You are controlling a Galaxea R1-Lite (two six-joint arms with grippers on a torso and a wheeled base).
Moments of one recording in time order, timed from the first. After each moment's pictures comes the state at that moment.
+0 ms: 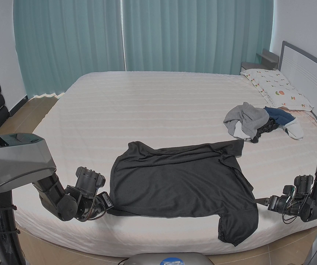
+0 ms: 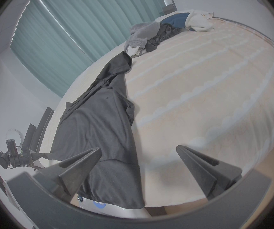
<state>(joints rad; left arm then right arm) -0.37 2.19 -0.64 -0.60 0.15 -0.85 -0.20 2.33 -0.22 -1.34 0.37 0.26</state>
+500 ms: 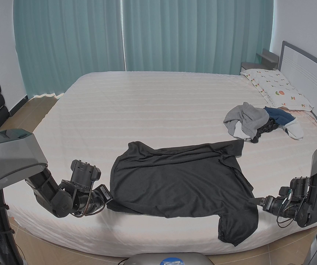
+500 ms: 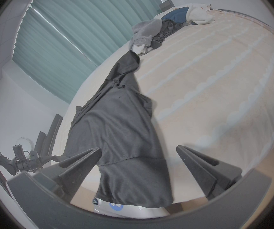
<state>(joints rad) -0.35 2.13 -0.64 -0.60 0.09 -0.92 -0.12 2.36 -0.16 -1.49 0.38 0.42</state>
